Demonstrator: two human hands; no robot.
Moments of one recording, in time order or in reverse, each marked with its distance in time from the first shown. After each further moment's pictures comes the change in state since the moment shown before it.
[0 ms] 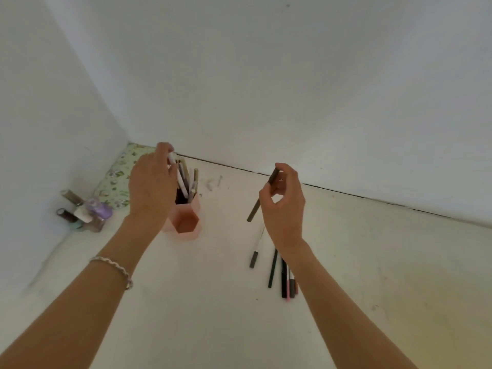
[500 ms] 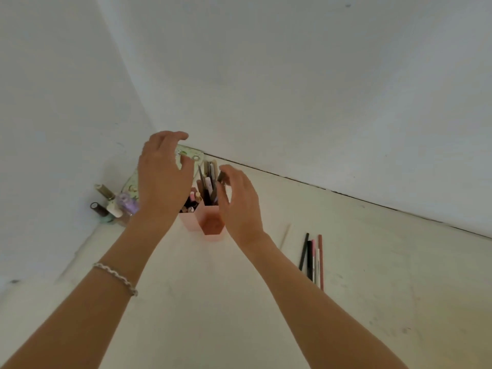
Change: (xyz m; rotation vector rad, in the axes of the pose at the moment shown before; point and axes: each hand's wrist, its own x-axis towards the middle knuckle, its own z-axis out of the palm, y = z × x) left_hand 0.010 -0.013 -0.036 -0.173 0.124 -0.025; right_hand -0.016 -0.021 0.115 -0.167 -0.281 -0.332
